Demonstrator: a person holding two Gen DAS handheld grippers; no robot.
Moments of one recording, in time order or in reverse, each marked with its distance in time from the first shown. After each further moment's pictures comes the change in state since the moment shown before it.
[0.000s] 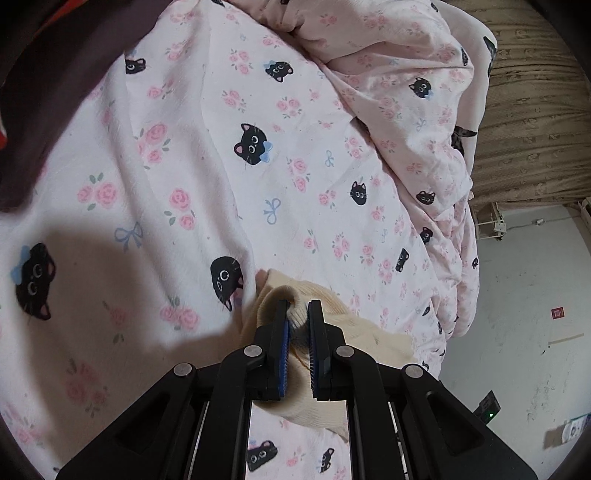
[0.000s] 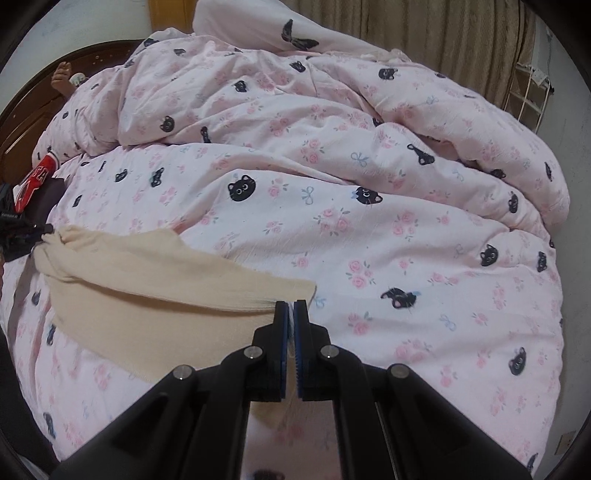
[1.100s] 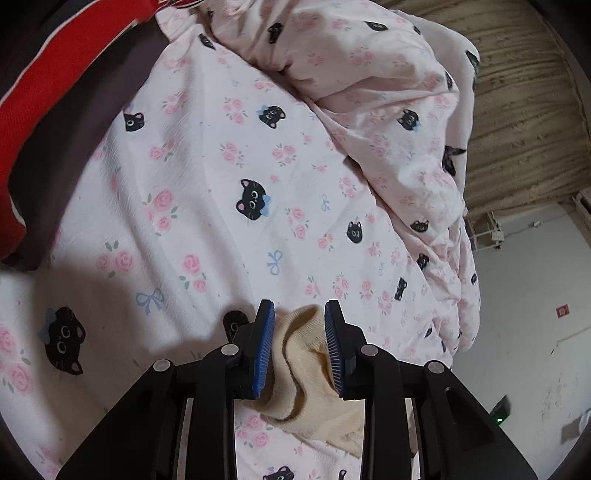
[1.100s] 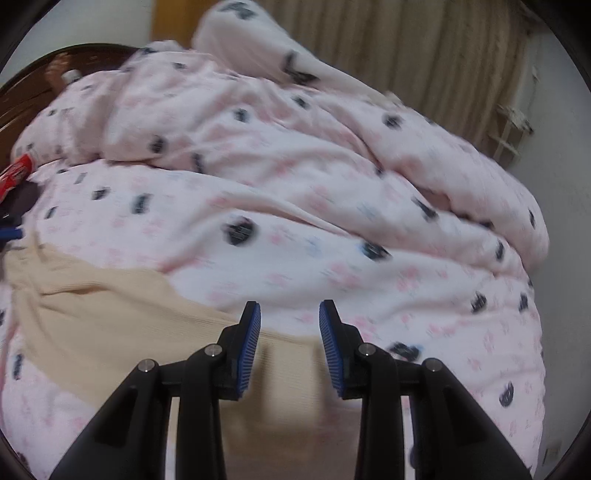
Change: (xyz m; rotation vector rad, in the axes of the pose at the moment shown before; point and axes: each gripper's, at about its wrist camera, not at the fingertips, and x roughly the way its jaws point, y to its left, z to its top) left arm -0.020 -0.005 0.012 0.090 -0.106 0.016; right arm 0.002 0.053 0.017 -0.115 -0.166 -0.127
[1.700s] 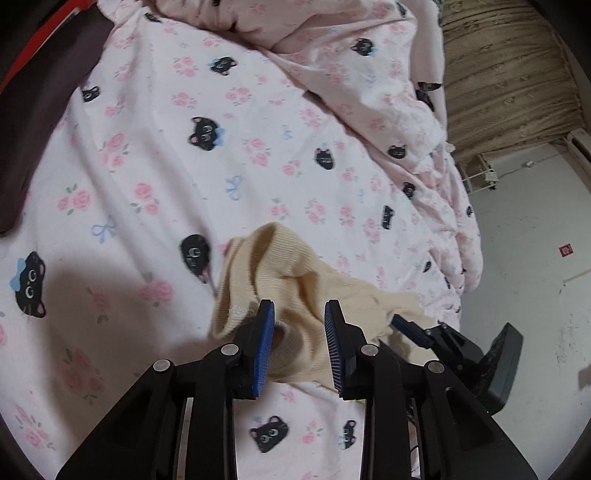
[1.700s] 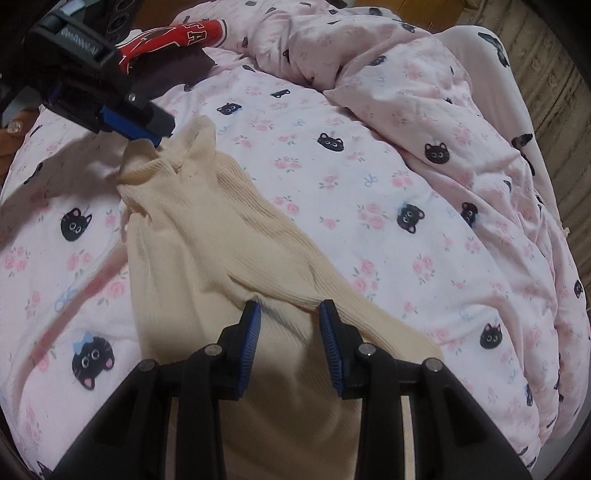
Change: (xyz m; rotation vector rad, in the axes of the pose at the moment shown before) left arm 0.011 -0.019 -0.037 0.109 0.146 0.007; right arm 0.040 0.213 0.013 -0.563 0.090 0.264
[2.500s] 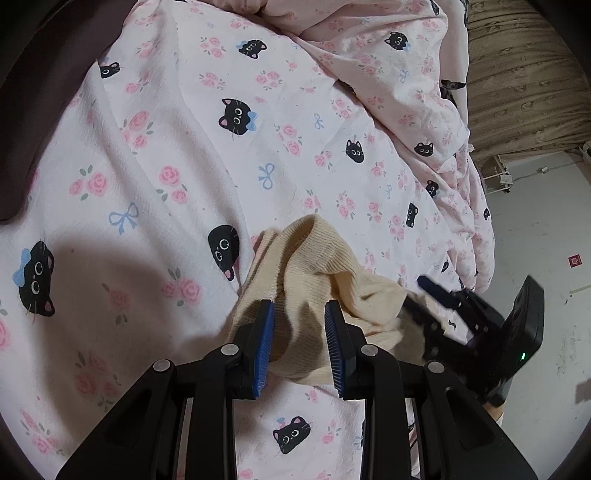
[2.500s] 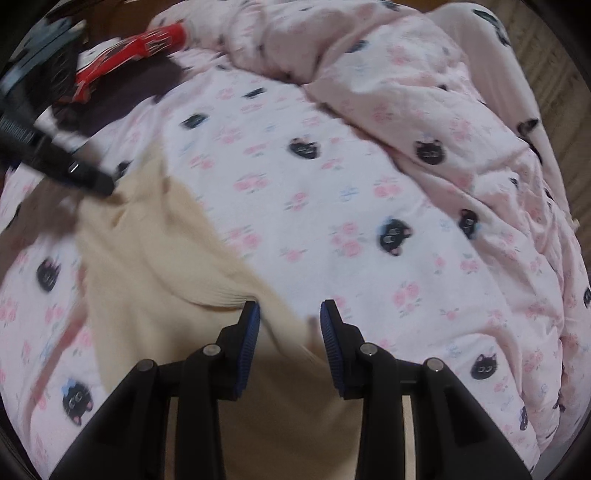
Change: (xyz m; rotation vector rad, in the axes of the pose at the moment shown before) left arm 0.008 0.014 0.001 -0.035 0.043 0.026; right arm 0.019 -0.049 0.032 0.078 0.049 0.005
